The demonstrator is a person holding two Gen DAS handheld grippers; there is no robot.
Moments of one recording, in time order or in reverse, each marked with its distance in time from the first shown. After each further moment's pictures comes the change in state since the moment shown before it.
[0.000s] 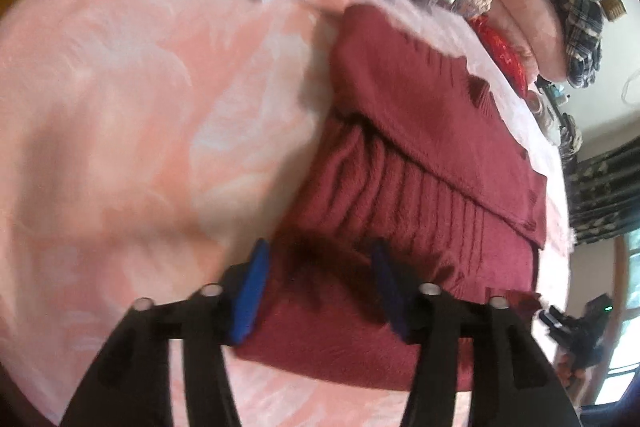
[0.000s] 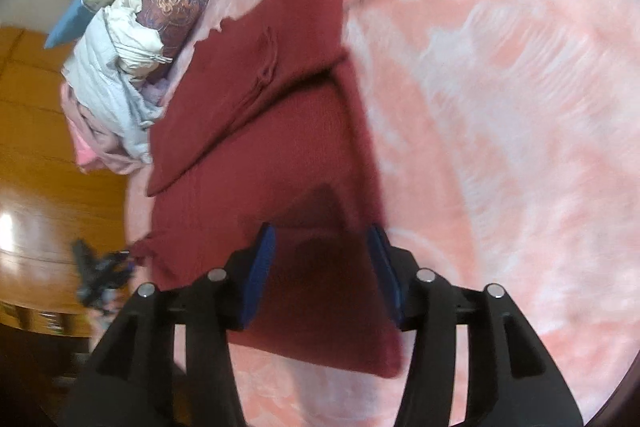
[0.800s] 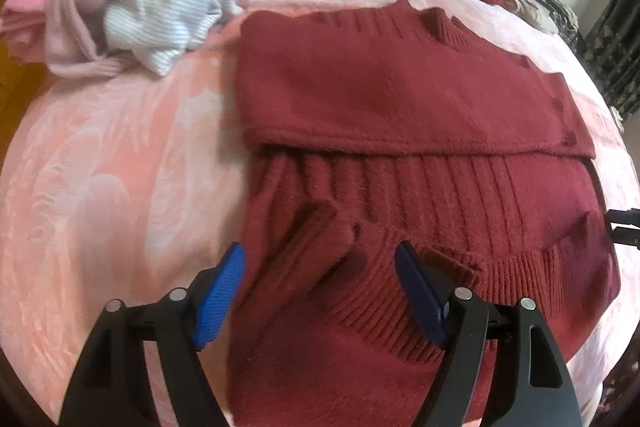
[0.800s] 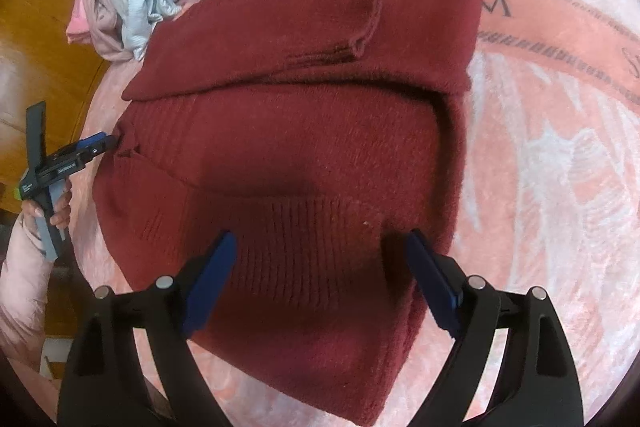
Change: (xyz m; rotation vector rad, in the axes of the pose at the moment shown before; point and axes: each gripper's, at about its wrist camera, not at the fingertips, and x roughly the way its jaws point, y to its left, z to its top) left arm 0.053 -0.087 0.001 0.449 -0.006 0.189; right arm 0.069 0.062 0.022 -0.387 0.188 -0.081
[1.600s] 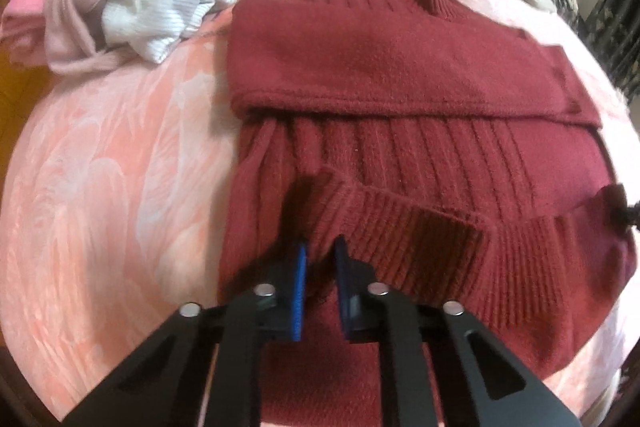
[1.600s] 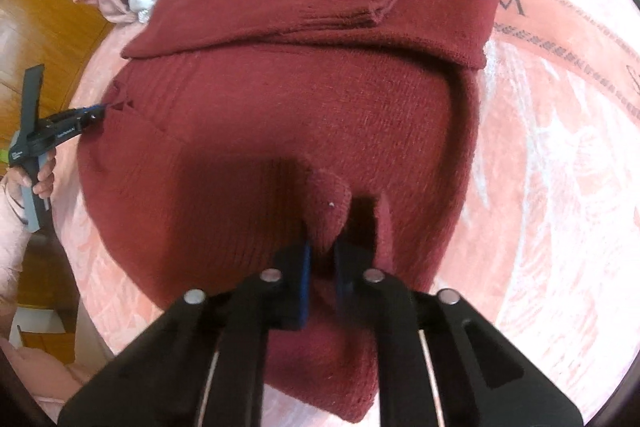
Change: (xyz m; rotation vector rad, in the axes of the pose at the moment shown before) left arm 0.000 -0.006 -0.025 0.012 0.007 0.032; right arm -0.003 0.014 -0.026 -0.093 -0.015 -0.047
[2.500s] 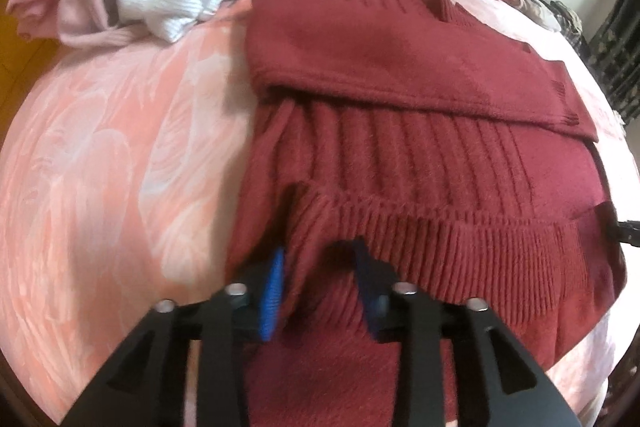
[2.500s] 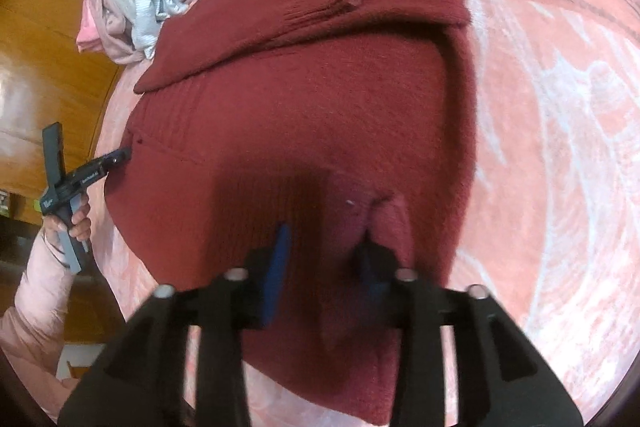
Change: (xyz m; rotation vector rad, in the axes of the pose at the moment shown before) left arm 0.004 0.009 -0.013 -0.041 -0.007 -0.026; right arm 0.008 -0.017 0.002 0.139 0.014 0.124
